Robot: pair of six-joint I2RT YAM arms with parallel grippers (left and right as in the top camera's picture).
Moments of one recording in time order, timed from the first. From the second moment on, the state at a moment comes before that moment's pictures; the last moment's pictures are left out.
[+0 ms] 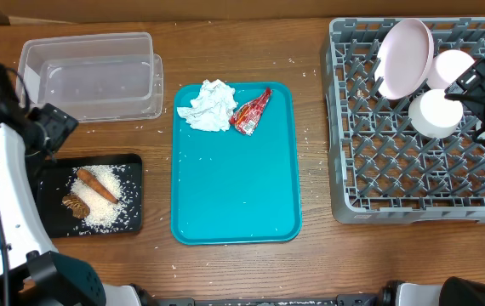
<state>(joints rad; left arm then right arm) 0.46 1.61 1.59 -1.27 -0.02 -0.62 -0.22 1.52 1.99 -1.55 0.11 0.59</state>
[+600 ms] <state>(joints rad) 0.59 1.62 1.59 -1.31 0.03 -0.66 -0.22 1.52 1.99 -1.55 0.11 0.59</state>
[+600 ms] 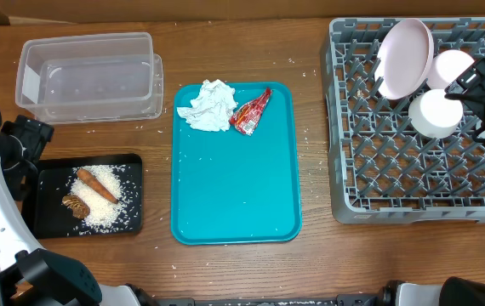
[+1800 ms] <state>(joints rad) -0.47 1.96 2.08 -1.23 0.04 -0.12 -0.22 1.52 1.99 -1.54 0.11 0.59</state>
